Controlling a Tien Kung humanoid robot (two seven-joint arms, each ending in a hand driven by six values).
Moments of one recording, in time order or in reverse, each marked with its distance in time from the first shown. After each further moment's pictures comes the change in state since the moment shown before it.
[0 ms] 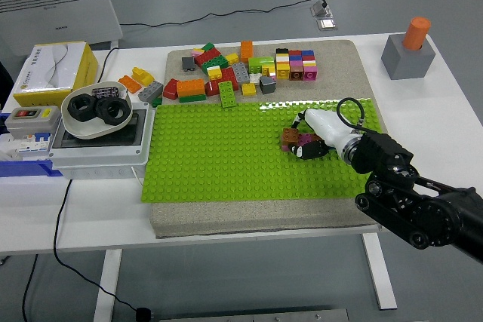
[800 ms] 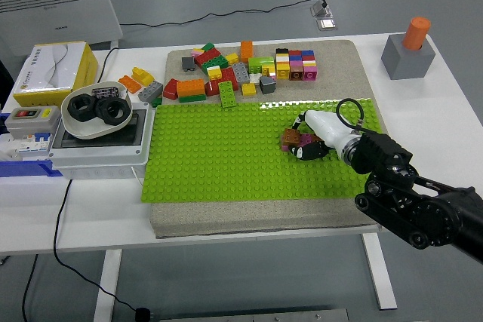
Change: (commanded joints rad) left arm 0.000 0.000 -0.002 0.001 0.000 0.001 -0.002; right arm 0.003 0.002 -0.004 -0.002 0.003 0.011 -0.010
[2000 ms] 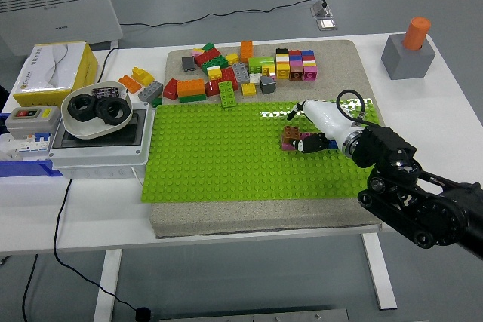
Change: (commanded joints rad) left arm 0.004 -0.003 -0.005 0.000 0.000 0.001 0.000; right arm -0.018 -0.029 0.066 0.104 -0.109 0.006 0.002
